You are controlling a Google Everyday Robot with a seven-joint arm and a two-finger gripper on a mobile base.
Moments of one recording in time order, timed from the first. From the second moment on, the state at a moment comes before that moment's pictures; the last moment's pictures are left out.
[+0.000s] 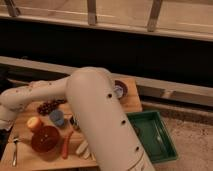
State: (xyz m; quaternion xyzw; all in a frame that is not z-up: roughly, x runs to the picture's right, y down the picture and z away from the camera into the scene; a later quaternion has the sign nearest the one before) arm -0.517 0.198 0.681 -0.56 -0.20 0.36 0.72
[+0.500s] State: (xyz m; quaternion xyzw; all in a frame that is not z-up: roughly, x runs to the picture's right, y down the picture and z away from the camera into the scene) arm -0.523 0.211 0.713 -0.57 -0.18 0.37 0.71
